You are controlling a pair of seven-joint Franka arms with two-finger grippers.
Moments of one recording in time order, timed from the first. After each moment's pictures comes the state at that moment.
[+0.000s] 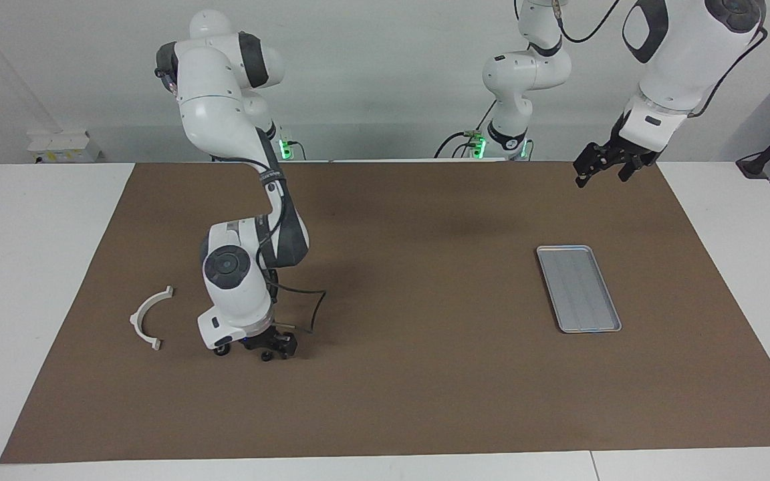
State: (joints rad) left arm 0.09 -0.09 -0.16 -1.75 -0.03 1.60 -0.16; right arm 0.16 0.72 0.02 -1.40 -0.07 2.14 0.50
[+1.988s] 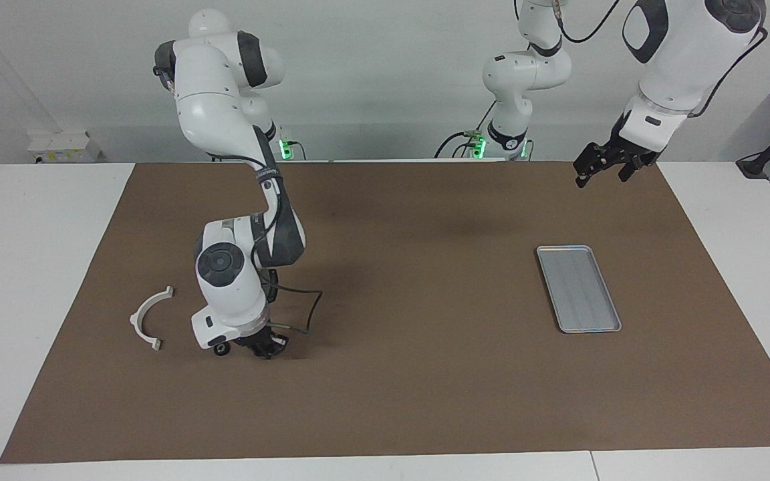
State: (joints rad) left arm 0.09 -0.09 -0.16 -1.75 -0.03 1.60 -0.16; right arm 0.15 0.70 0.02 -1.35 -0.07 2.04 0.50
